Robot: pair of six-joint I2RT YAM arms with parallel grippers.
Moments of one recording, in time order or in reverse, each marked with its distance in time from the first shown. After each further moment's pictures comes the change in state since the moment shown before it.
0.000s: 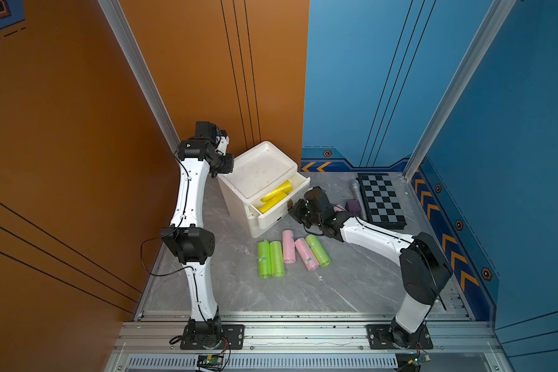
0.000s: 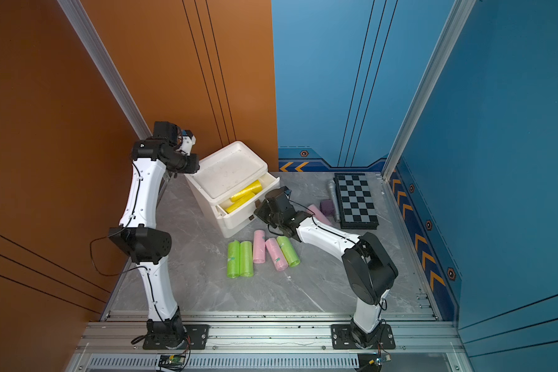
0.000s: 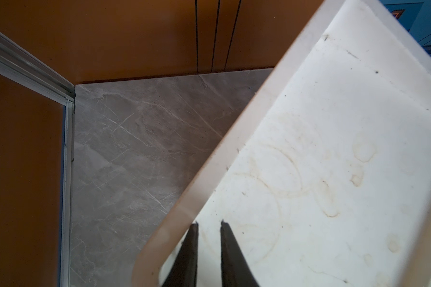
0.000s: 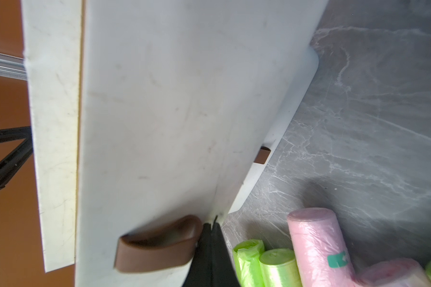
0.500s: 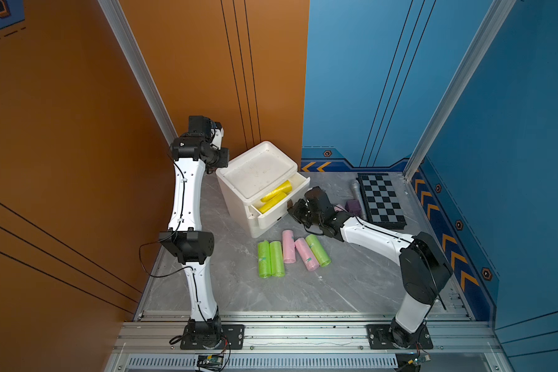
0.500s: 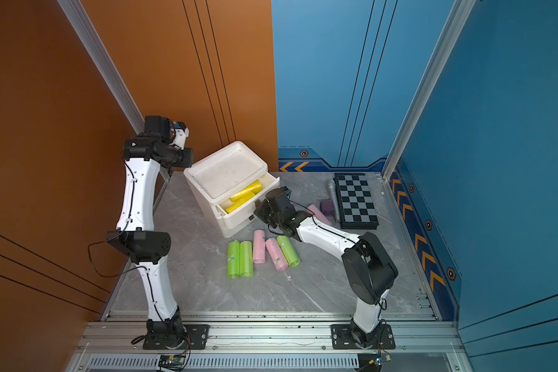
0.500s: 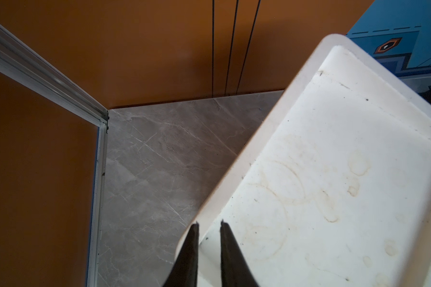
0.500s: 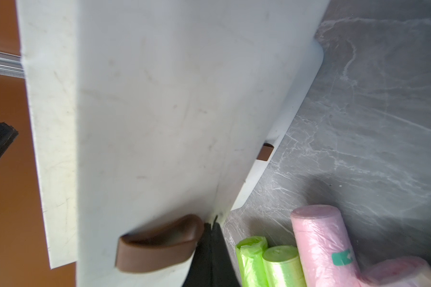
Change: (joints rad) left arm 0.018 0.009 0.124 0.000 -0.058 0.033; right arm -0.002 0.002 0.000 0.005 -0.026 0.011
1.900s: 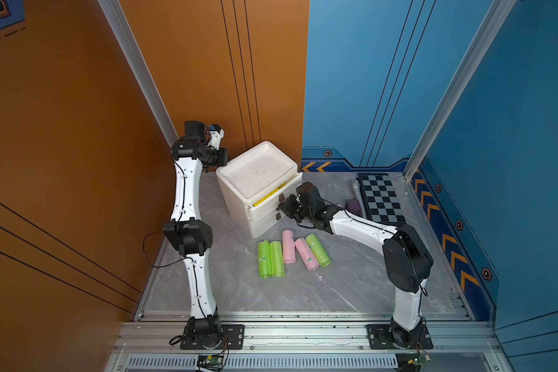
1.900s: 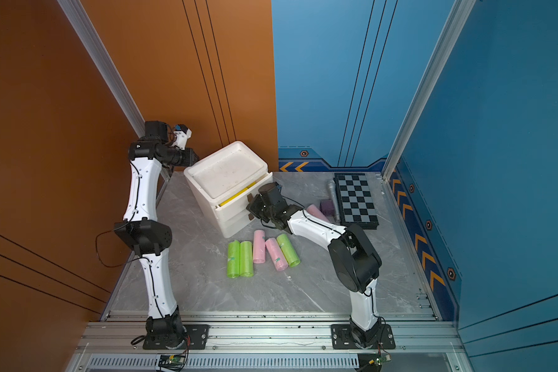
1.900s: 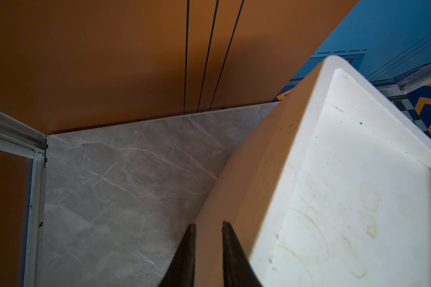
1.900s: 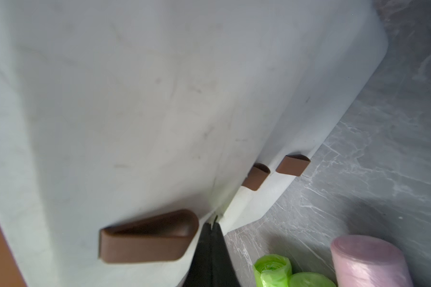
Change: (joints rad) left arm 0.074 0.154 0.022 0.119 0.302 0.033; right arm 0.000 0.163 0.179 0.002 -0.068 -0.016
